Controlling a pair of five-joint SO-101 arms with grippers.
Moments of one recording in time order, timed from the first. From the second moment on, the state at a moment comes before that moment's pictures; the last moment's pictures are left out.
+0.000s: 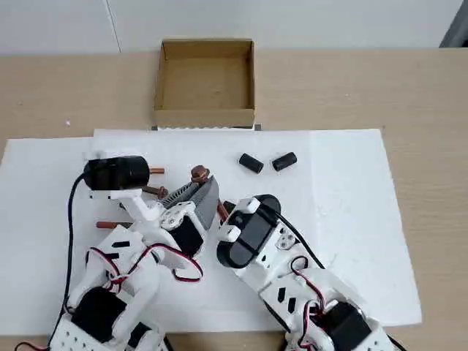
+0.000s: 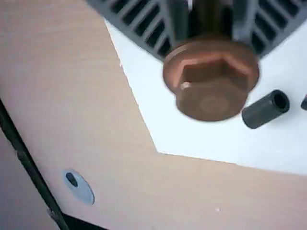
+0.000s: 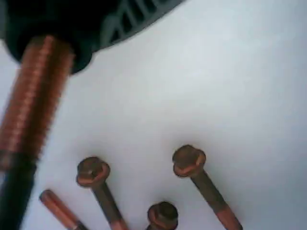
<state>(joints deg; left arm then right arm) 27.3 -80.5 61.3 49.7 43.3 -42.8 -94.2 72.0 56.4 7.6</state>
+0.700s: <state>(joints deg) 35.6 -80.8 63.5 58.8 43.0 -42.7 -94.2 72.1 56.4 7.7</state>
